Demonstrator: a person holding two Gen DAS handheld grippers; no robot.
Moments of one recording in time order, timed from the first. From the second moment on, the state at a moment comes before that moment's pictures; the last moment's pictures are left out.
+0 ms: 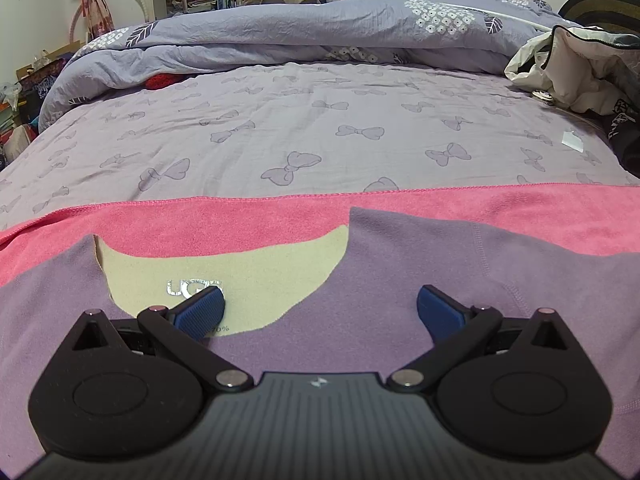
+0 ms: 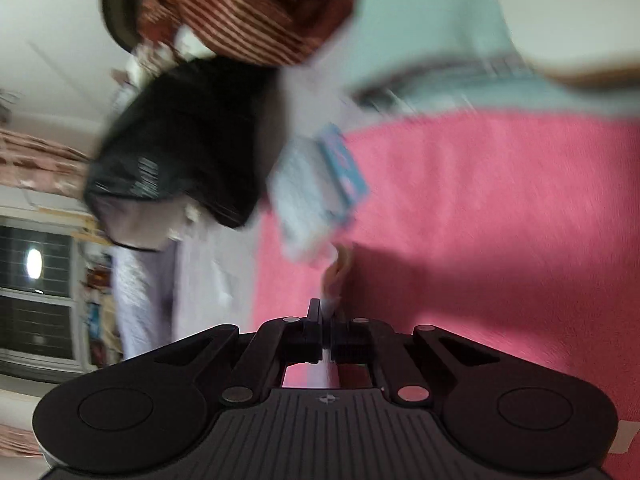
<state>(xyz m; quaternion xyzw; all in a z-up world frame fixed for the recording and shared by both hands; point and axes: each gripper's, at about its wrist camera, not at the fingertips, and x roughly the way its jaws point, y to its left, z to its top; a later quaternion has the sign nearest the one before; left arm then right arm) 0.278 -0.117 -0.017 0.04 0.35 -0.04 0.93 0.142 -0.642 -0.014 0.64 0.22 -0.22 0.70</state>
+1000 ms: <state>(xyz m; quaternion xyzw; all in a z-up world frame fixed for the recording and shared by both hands) 0.273 -0.109 0.002 0.05 0.38 -0.04 0.92 0.160 -0.621 0.006 0.55 0.30 -0.21 0.75</state>
